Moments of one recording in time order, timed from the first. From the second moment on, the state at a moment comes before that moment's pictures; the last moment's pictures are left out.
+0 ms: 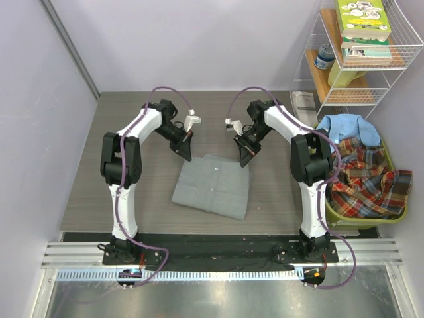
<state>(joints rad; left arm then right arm) -0.25 2.15 1.75 -1.13 0.80 0.65 0.33 2.18 1.81 -1.24 -0.66 -0.60</state>
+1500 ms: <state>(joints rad) -0.36 2.33 1.89 -0.80 0.54 0.24 0.30 2.27 1.81 -1.10 -0.44 -0.59</state>
